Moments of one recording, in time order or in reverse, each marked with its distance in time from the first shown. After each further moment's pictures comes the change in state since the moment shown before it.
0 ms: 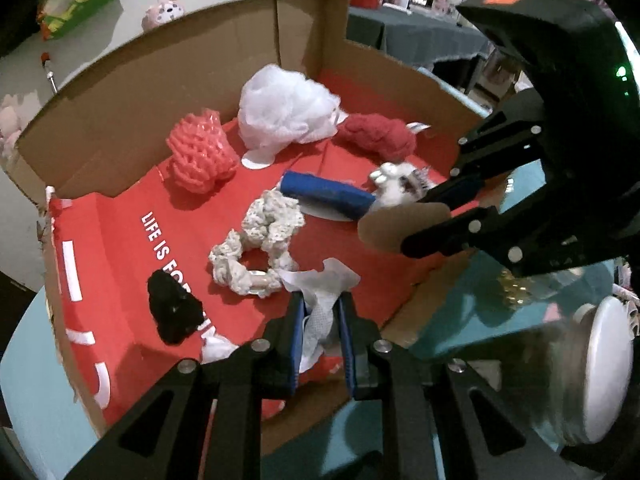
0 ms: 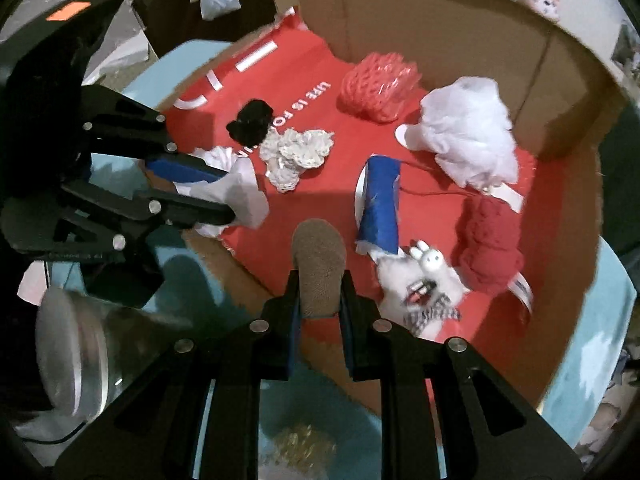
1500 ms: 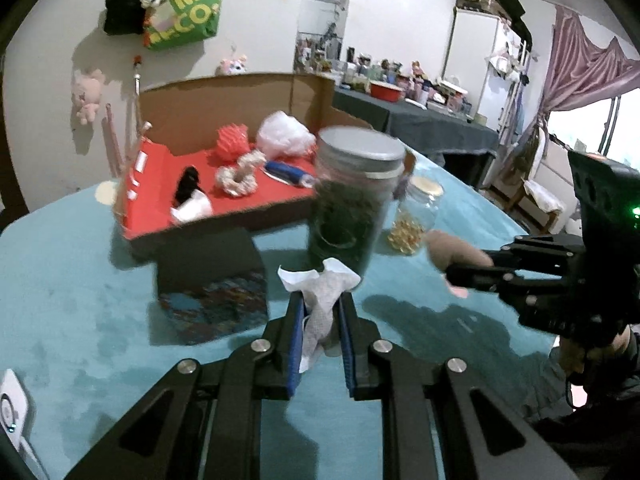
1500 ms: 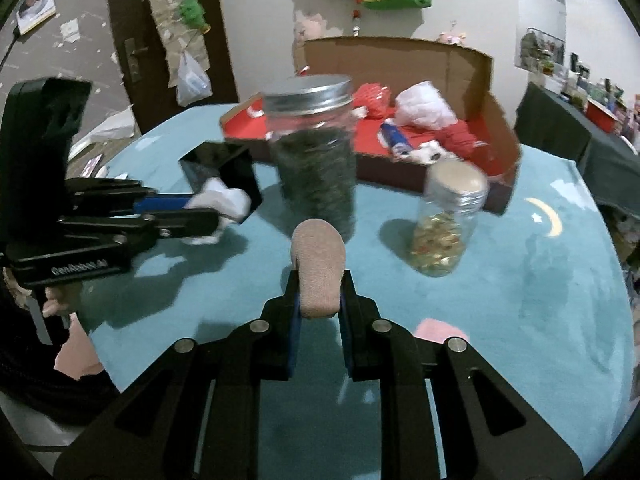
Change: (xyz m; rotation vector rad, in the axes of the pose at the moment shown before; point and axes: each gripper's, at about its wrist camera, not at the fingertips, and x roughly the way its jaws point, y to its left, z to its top) left arm -0.095 -0.105 -0.166 -0.233 -0.403 0.071; right arm -0.059 0.134 -0.184 0.197 -0.424 -0.190
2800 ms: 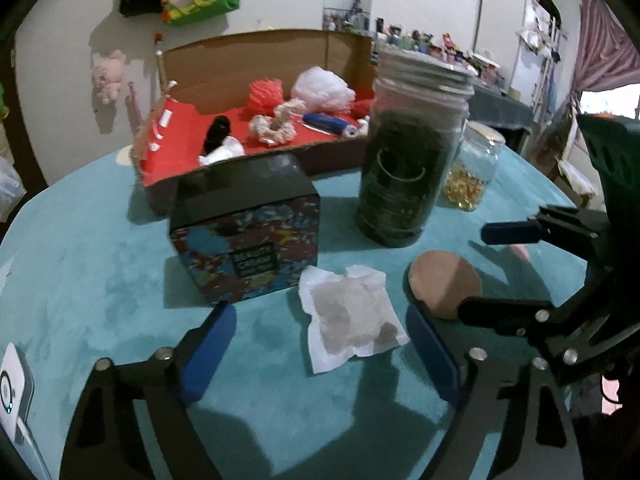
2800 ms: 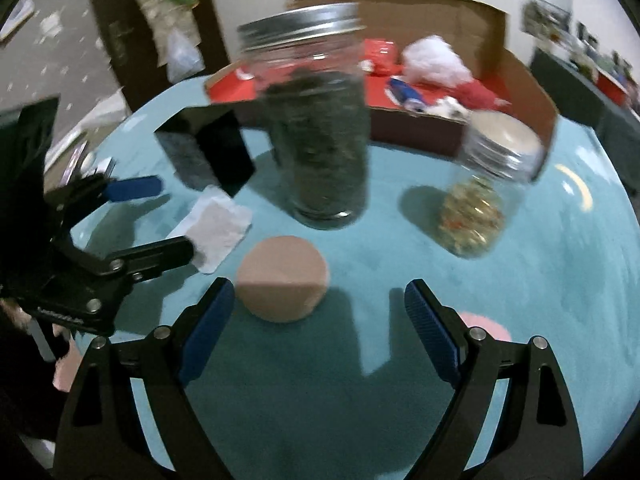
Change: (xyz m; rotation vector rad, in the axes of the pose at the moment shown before) left arm 0.039 0.015 -0.029 0.004 0.114 0.114; right arm 0.046 0.011 -0.004 0.015 0.140 0.033
